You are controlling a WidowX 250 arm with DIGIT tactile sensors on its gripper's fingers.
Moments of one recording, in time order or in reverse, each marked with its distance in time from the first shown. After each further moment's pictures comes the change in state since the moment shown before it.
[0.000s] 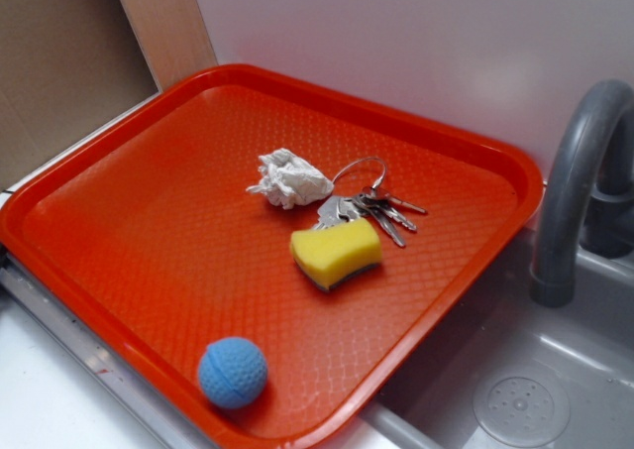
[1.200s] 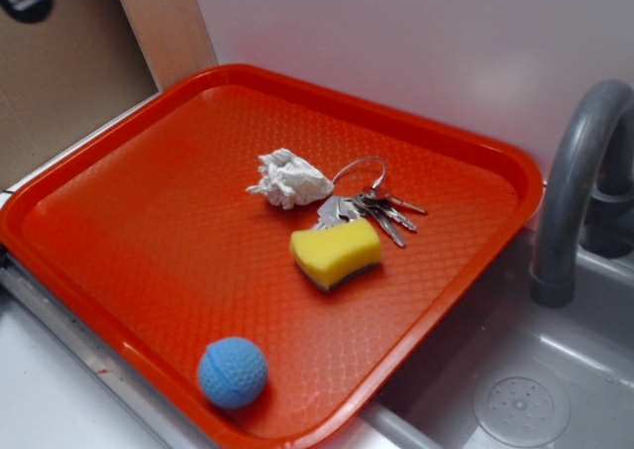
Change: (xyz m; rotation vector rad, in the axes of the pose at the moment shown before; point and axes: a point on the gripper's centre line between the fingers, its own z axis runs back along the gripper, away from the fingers) arm 0.034 -0.174 -0.022 -0.033 -0.157 -0.502
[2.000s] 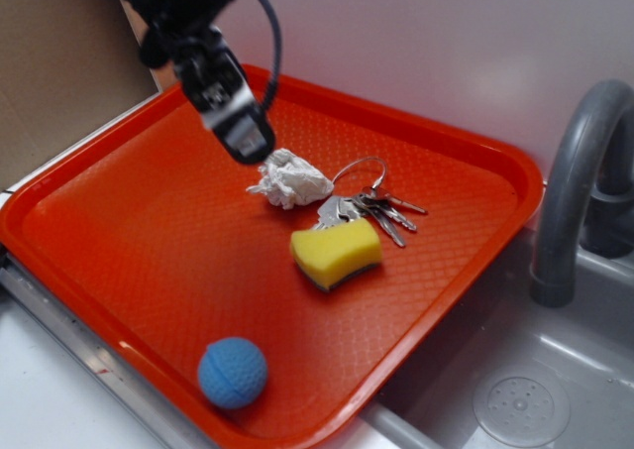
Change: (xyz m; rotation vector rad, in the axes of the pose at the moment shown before) arm 0.043 -0.055 -0.117 -0.124 -0.021 -0.109
